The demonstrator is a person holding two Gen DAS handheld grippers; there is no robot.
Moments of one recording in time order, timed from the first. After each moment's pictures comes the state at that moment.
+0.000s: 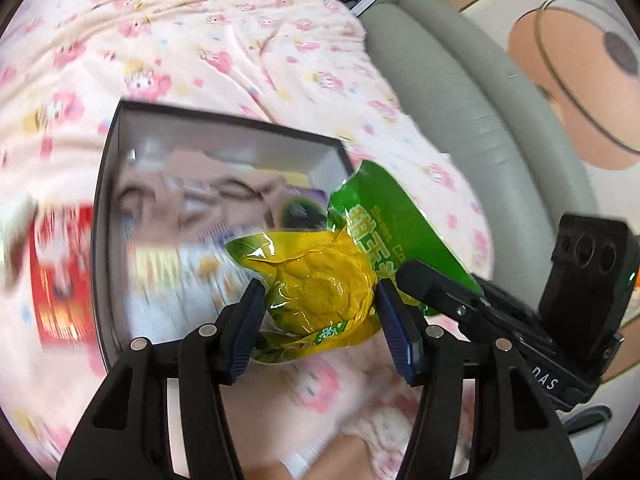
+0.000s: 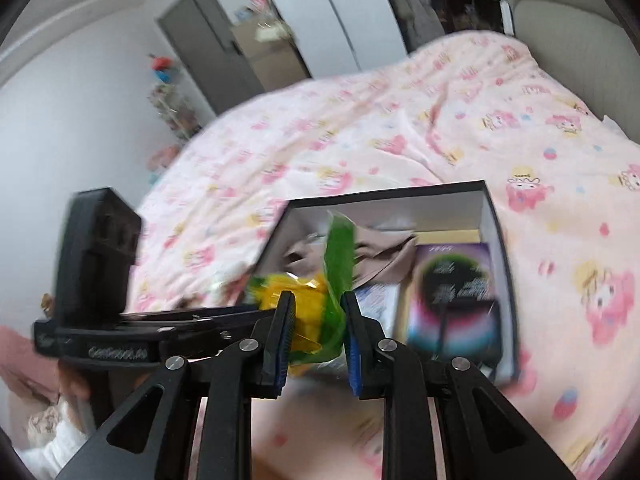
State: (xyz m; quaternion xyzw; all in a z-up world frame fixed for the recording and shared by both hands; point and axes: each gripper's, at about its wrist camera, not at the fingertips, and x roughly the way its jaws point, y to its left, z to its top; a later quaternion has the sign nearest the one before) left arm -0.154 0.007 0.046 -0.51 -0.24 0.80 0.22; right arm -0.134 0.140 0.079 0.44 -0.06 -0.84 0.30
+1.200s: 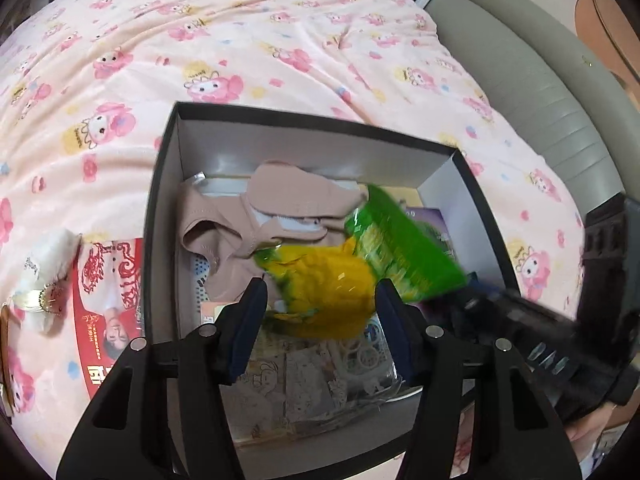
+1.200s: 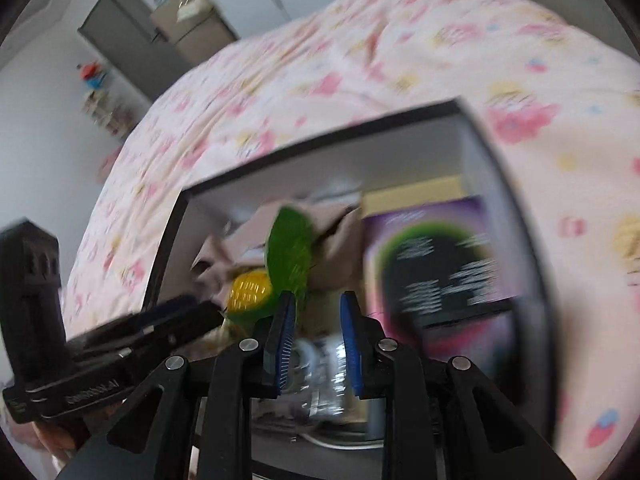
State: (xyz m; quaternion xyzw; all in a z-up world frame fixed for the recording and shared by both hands) left arm -0.191 -0.005 -0.009 -0.52 -0.17 0.83 0.10; right arm -0.207 0.126 -0.012 0.53 -0.10 -0.81 0.23
